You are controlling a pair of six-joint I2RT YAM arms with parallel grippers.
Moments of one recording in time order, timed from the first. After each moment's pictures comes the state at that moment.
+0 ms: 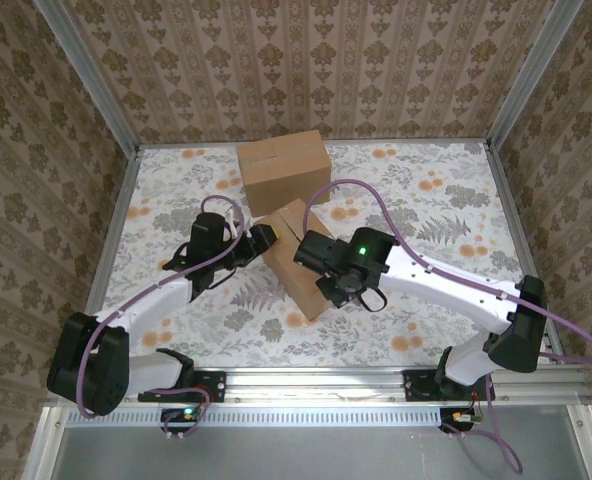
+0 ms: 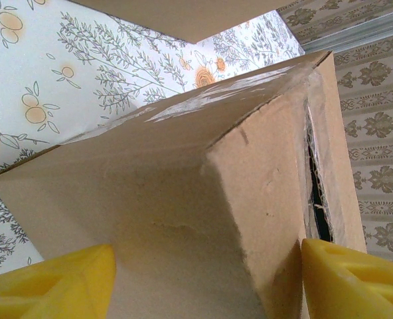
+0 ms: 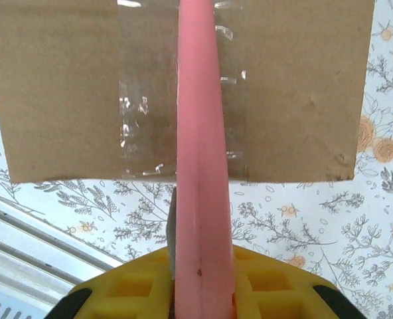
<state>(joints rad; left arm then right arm) -0.45 1.23 0.61 0.07 0.42 -0.91 1.04 1.50 1.46 -1.35 0.25 0.46</state>
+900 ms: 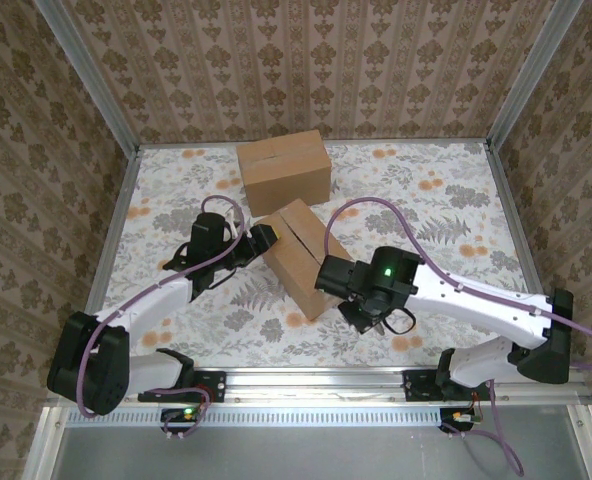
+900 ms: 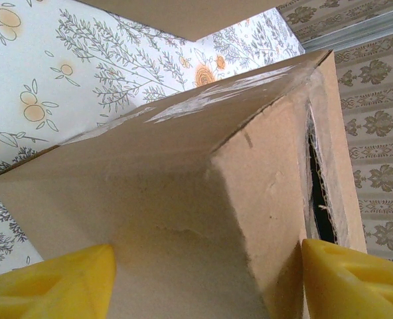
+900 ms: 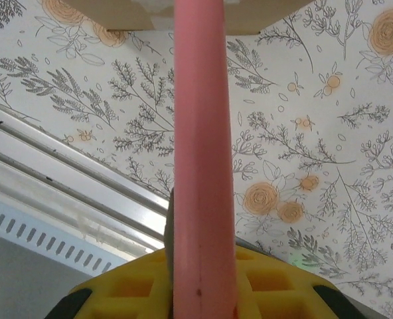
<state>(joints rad) -0.45 1.23 0.61 0.07 0.42 -0.91 1.13 1.35 1.35 -1.49 0.17 0.59</state>
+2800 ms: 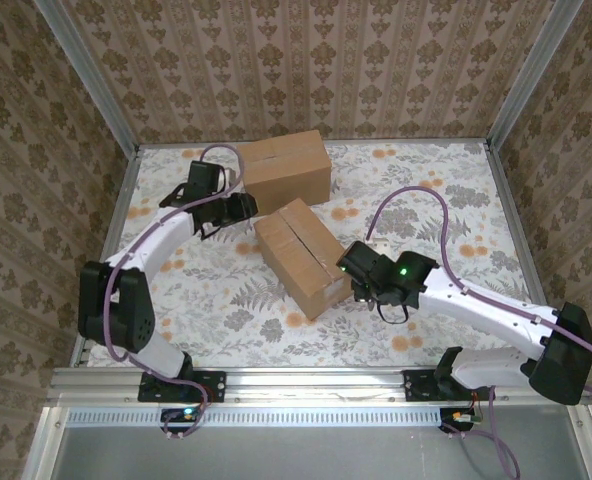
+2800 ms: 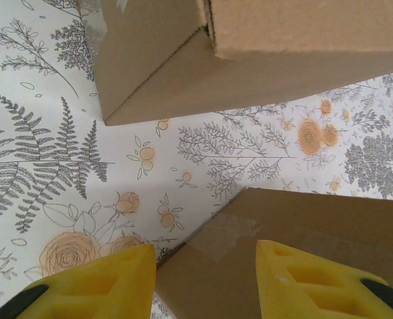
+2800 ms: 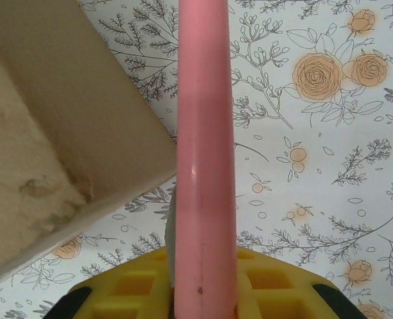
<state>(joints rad) -0.30 1.58 1.17 -0.47 0.33 -0.49 0.88 1.23 0.98 -0.96 0.34 0.89</state>
